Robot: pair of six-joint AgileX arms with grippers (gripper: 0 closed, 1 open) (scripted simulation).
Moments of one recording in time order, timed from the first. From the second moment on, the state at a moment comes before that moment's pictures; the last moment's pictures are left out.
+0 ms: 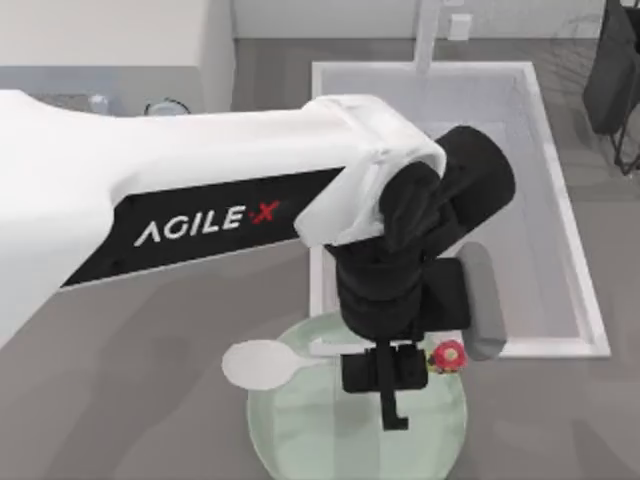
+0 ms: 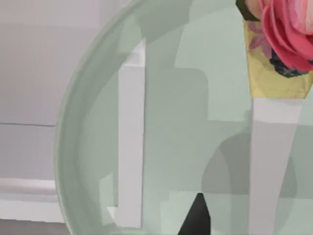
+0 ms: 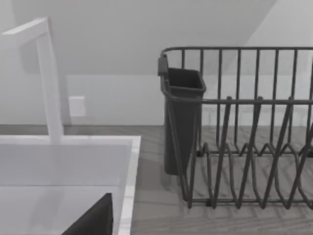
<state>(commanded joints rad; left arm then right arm) -0.94 1.98 1.51 -1.01 0.00 0.62 0.00 0.00 0.00 0.00 0.00 0.00</state>
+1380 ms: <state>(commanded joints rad) -0.94 2.00 1.42 -0.89 0.01 0.64 0.00 0.00 0.00 0.00 0.00 0.00</state>
